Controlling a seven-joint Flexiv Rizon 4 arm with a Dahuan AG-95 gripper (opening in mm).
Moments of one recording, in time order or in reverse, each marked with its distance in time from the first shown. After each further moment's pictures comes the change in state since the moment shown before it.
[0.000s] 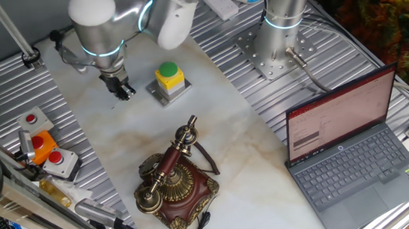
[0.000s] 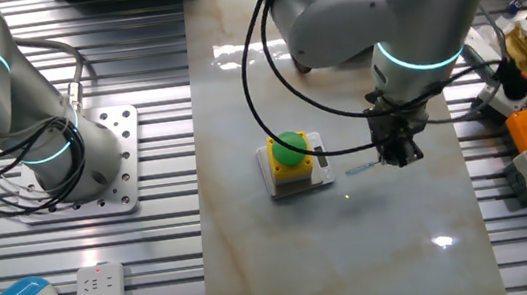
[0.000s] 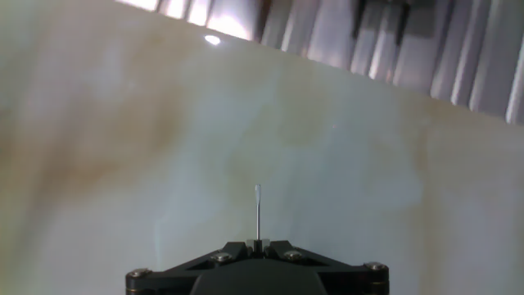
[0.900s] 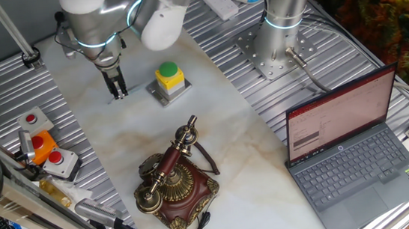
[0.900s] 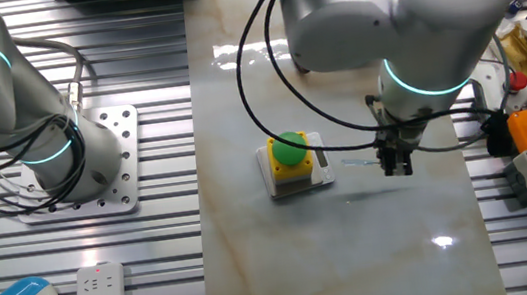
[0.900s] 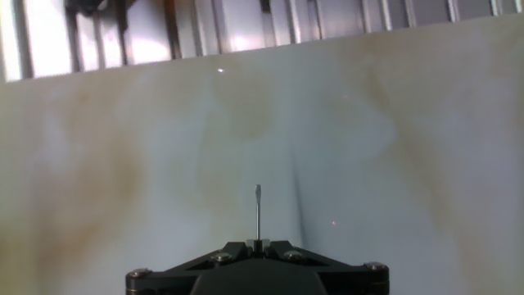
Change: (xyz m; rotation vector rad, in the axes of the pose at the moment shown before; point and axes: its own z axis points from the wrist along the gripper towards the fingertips) arm 0.004 -0.006 -0.001 -0.091 -0.003 0.422
